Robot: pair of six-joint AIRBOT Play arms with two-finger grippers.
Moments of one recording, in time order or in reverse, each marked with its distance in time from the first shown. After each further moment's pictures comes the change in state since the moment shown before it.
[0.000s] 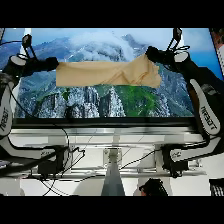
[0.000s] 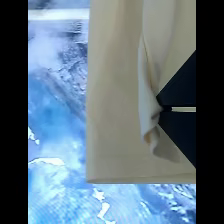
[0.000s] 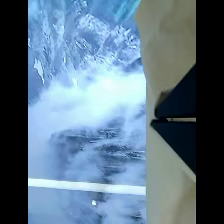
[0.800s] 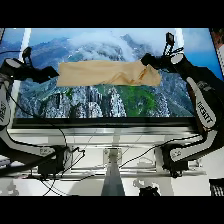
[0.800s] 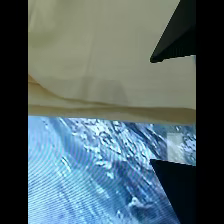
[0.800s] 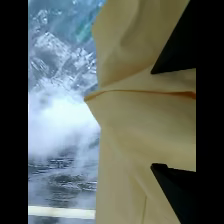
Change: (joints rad) left arm 0.125 -0.098 0.038 0.126 -0.298 -0.079; right arm -0.017 -0.054 0.019 -0.140 0.172 -0.007
